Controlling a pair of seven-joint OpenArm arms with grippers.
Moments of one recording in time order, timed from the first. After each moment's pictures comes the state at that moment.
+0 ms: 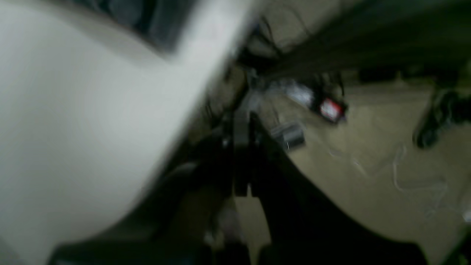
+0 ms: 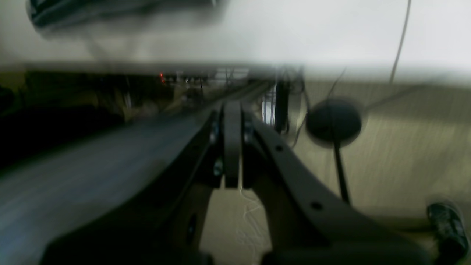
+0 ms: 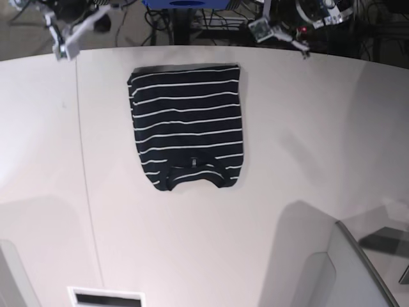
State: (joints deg) left arm 44.0 -22.1 4.3 110.2 10.6 -41.9 30.5; right arm -48.7 19.5 -1.7 112.4 36.6 -0.7 -43.6
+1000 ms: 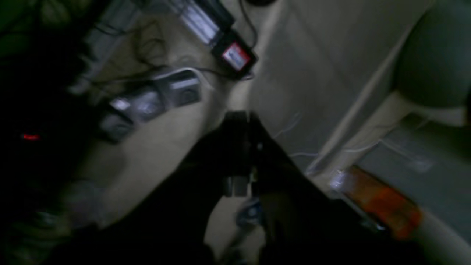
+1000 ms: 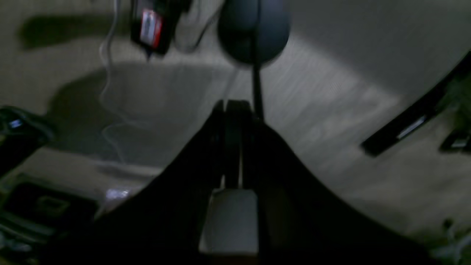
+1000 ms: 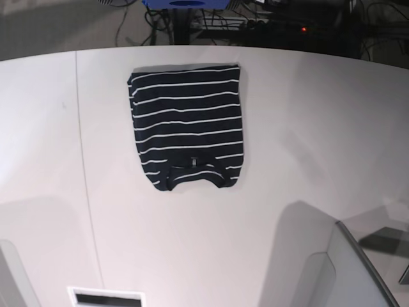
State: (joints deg) left arm 19.9 -7.5 31.2 18.7 10.3 -17.9 -10.8; right arm -15.5 7.3 -37.7 7.7 10.4 -0.2 12.0
